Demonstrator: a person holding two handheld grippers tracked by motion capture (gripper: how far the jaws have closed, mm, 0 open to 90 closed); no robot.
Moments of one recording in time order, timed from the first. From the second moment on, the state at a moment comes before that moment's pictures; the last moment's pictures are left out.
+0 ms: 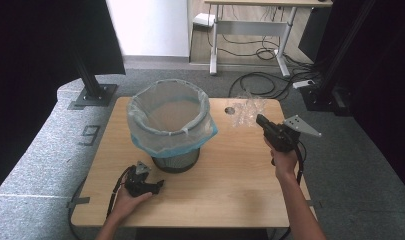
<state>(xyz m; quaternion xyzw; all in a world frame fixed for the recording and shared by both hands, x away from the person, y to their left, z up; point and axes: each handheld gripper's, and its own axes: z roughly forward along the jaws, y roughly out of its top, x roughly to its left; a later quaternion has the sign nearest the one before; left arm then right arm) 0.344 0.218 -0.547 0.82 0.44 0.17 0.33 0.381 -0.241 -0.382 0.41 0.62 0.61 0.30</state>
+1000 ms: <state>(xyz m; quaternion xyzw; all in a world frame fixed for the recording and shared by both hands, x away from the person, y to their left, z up) 0.344 0.218 -0.547 0.82 0.44 0.17 0.33 0.360 -0.222 -0.354 0.36 0.61 0.64 0.30</state>
